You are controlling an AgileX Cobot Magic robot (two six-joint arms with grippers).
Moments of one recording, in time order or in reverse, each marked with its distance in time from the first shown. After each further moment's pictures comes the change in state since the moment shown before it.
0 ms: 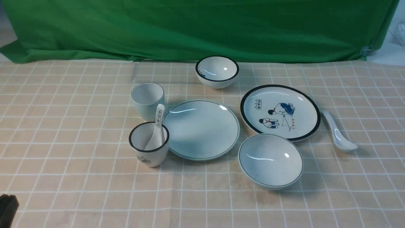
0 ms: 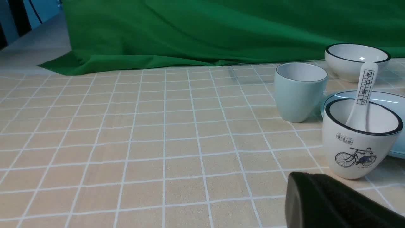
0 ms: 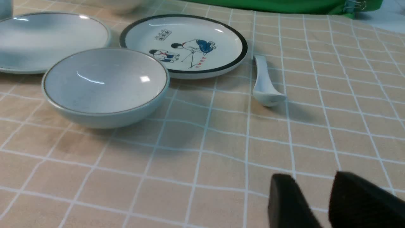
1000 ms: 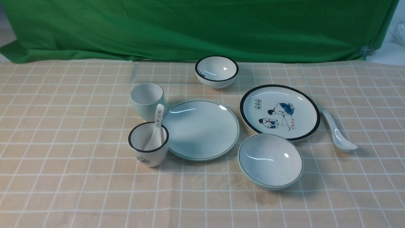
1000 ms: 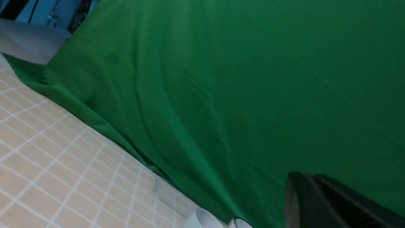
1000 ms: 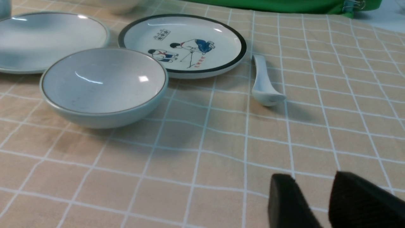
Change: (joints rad) right arm 0.000 0.000 0.000 0.000 0.000 0.001; left arm -0.002 0.002 -0.045 -0.369 -0.312 -0.352
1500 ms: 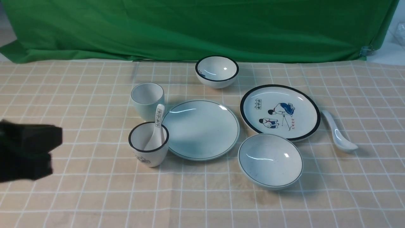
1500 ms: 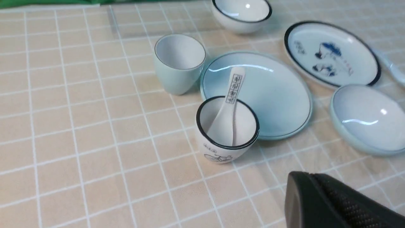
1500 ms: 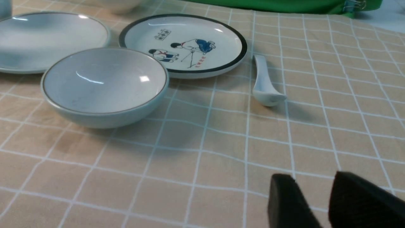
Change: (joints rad) right arm 0.000 0.000 0.000 0.000 0.000 -0.001; left arm -0.142 0.771 -0.706 0.153 0.779 0.460
